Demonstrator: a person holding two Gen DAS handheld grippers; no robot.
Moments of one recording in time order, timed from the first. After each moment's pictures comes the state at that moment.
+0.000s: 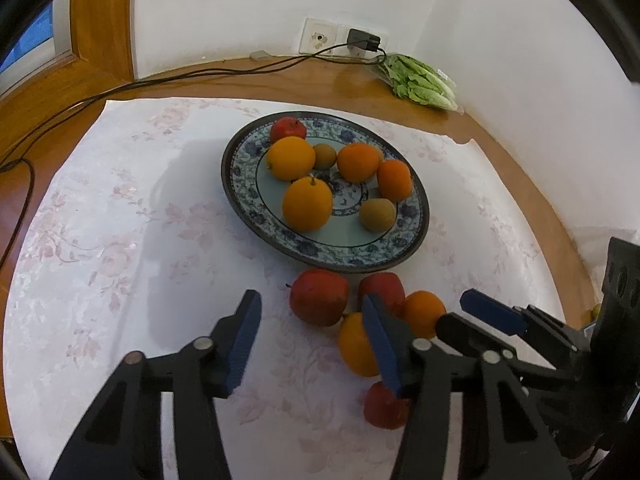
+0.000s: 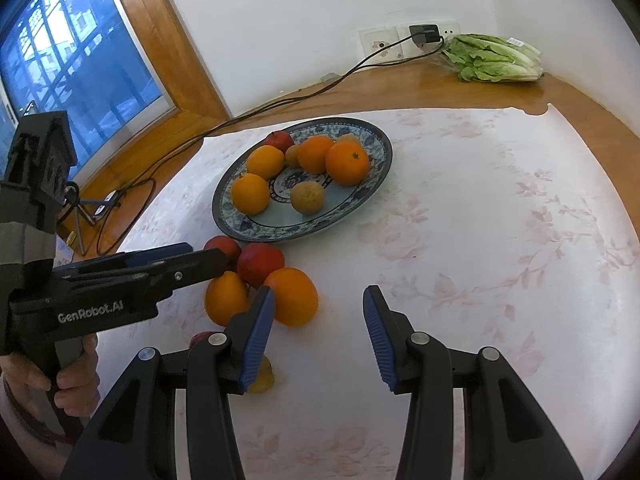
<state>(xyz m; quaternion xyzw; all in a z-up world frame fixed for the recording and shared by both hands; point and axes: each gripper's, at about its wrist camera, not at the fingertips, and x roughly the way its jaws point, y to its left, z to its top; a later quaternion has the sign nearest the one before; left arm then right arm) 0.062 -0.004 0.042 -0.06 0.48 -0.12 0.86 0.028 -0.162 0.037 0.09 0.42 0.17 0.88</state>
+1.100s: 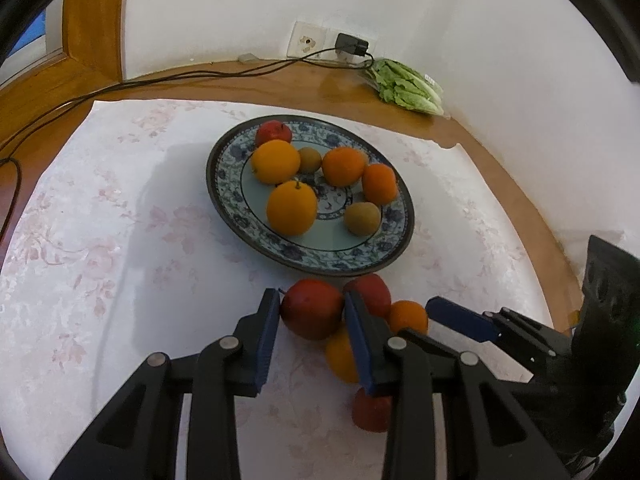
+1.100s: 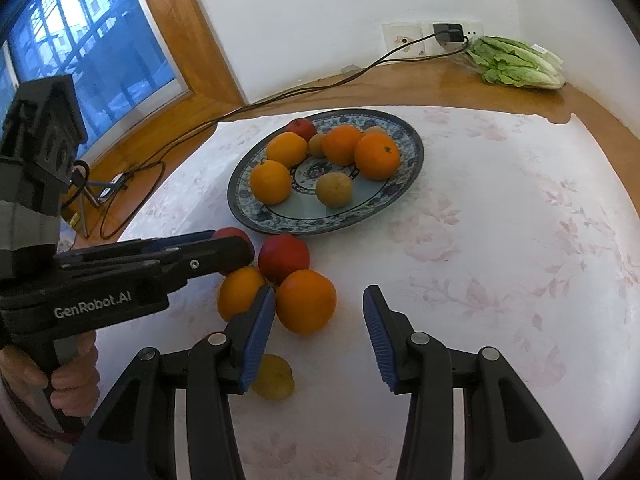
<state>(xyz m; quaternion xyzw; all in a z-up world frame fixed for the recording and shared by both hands) 0.061 -0.003 0.043 -0.08 0.47 -0.15 0.87 0.032 -0.142 0.032 0.07 0.43 0.20 0.88</state>
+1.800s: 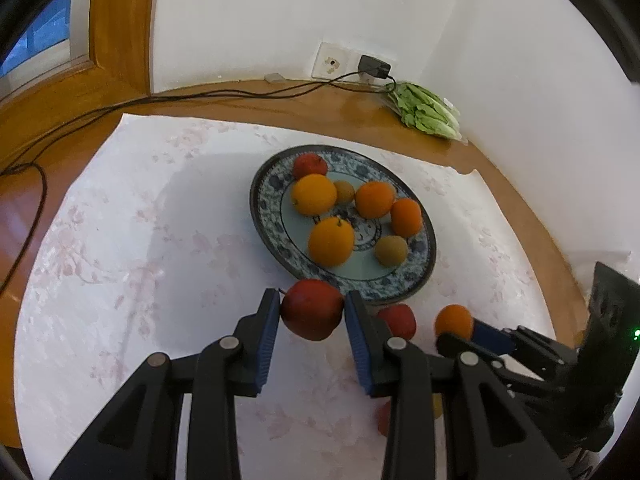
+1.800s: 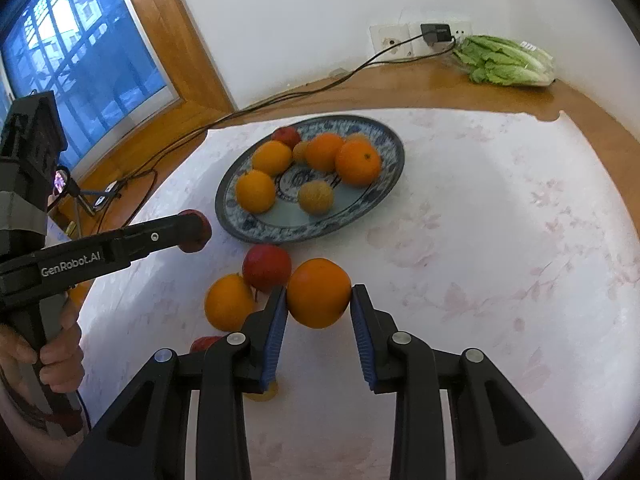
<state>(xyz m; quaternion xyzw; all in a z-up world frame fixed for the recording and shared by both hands) 0.071 0.019 0.058 -0.08 0.45 -0.12 0.88 0.035 -0.155 0.039 0.08 0.43 0.18 0.88</state>
